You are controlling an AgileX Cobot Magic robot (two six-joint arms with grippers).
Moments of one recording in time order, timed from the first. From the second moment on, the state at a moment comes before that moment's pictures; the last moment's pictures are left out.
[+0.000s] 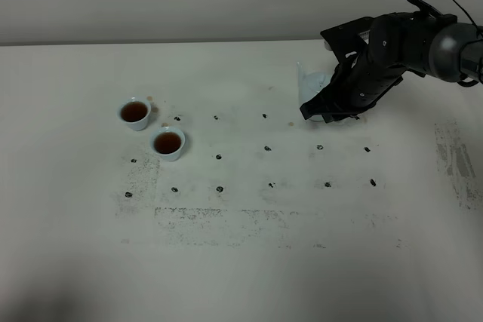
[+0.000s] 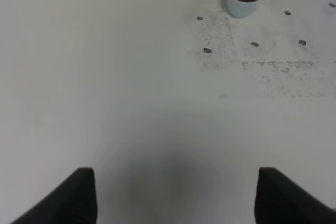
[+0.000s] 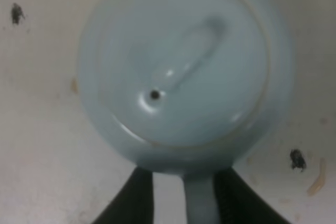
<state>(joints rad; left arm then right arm) 0.00 0.00 -0.46 -0.15 1.06 0.08 0.28 2.20 -1.61 0.13 0.70 -0.23</state>
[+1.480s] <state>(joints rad) 0.00 0.00 -0.46 -0.15 1.06 0.08 -0.02 1.54 -1.22 -0.01 1.03 -0.12</state>
